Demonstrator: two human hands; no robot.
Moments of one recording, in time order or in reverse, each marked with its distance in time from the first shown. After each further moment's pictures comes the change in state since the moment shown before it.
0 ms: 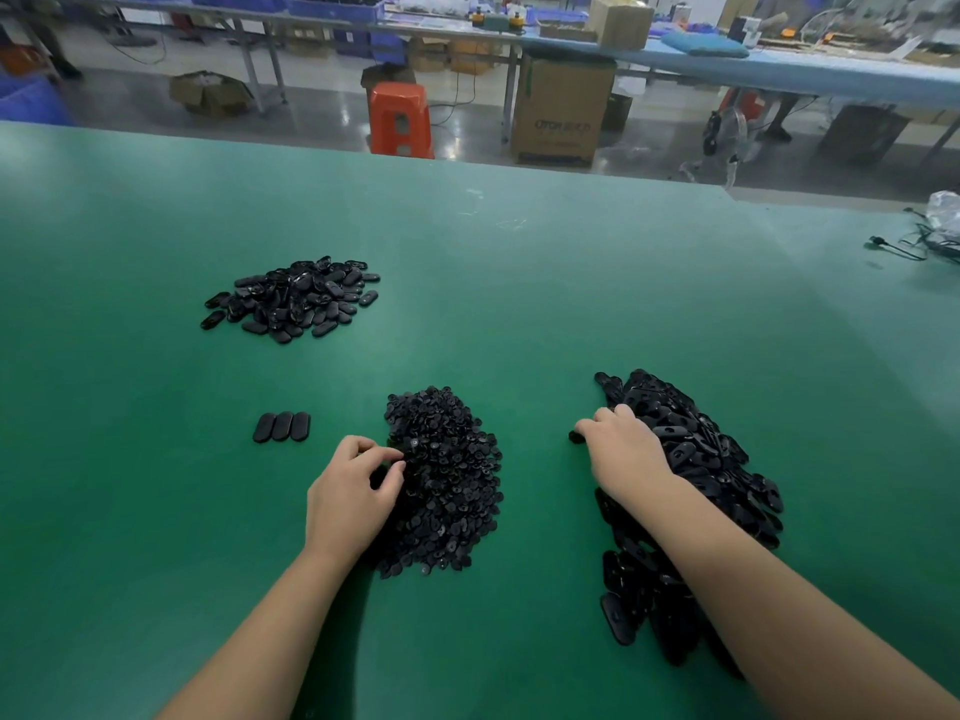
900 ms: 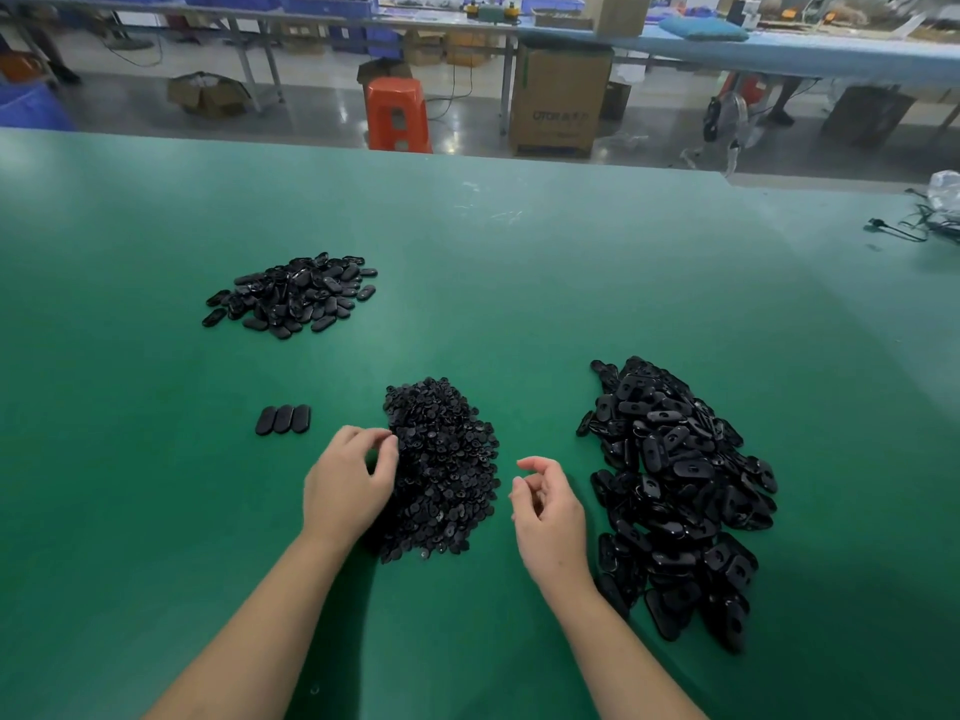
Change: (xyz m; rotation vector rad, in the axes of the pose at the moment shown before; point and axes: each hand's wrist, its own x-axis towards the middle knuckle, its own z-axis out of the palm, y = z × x) left_hand 0.001 0.007 -0.005 -0.029 0.059 -0.007; right_hand -0.084 -0.106 0.038 1.410 0.280 0.286
